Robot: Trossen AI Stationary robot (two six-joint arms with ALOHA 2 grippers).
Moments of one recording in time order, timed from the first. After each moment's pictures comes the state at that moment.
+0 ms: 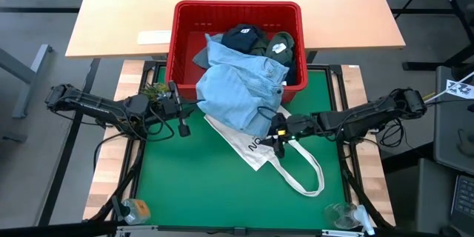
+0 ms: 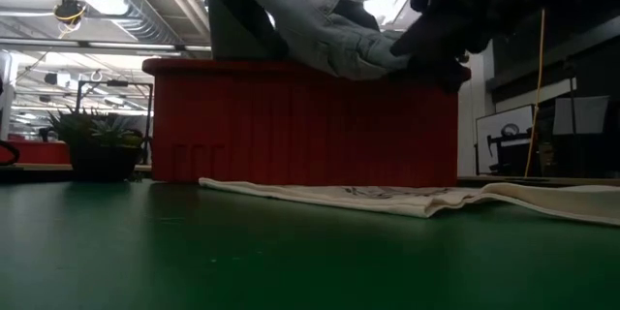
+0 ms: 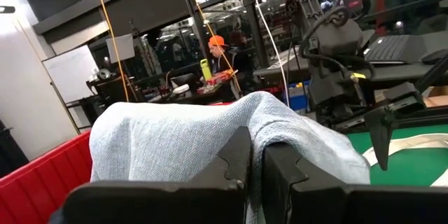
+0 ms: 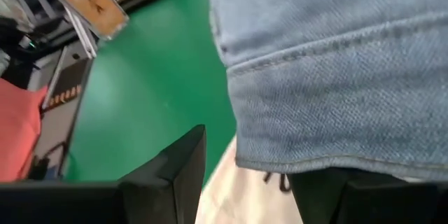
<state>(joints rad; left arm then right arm) -0.16 0.81 0.52 0.38 -0.49 0.32 0.15 1.29 0.65 0.14 0.04 0.49</state>
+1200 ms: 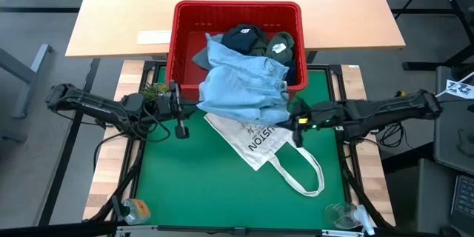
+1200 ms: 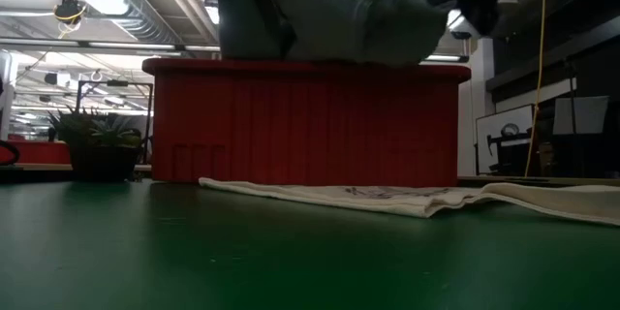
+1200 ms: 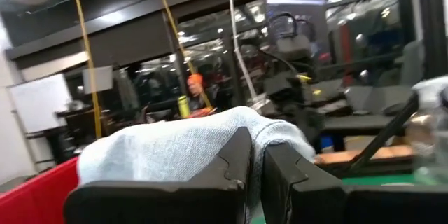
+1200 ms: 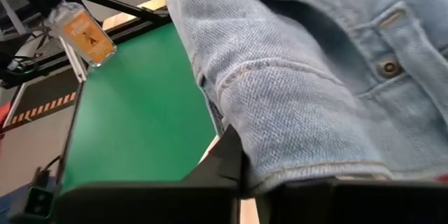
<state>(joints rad) -0.17 0.85 0.52 0.58 -0.36 0.29 0.14 0.94 0.80 -0.36 0.17 0.44</state>
